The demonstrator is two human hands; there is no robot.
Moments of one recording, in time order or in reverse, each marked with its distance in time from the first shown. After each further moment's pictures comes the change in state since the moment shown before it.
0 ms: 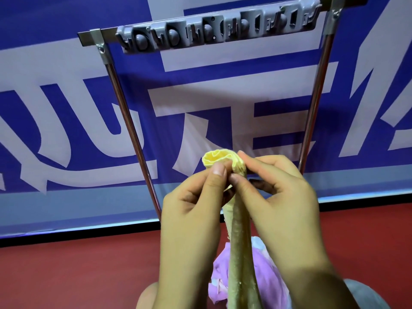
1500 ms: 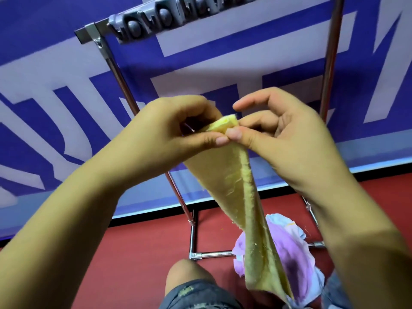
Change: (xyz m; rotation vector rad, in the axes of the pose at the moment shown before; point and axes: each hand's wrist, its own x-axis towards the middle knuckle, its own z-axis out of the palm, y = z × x) left_hand 0.074 0.068 -0.028 1.124 -0.635 0.413; right_hand 0.042 -0.005 -0.014 0.364 -0.294 -0.054
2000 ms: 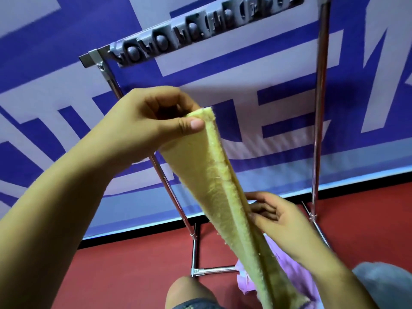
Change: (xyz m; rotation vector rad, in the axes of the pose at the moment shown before) left_hand 0.021 0.003 -0.022 -0.278 0.059 -0.147; right_hand -0.069 0.091 -0.013 0.103 -0.006 0.458
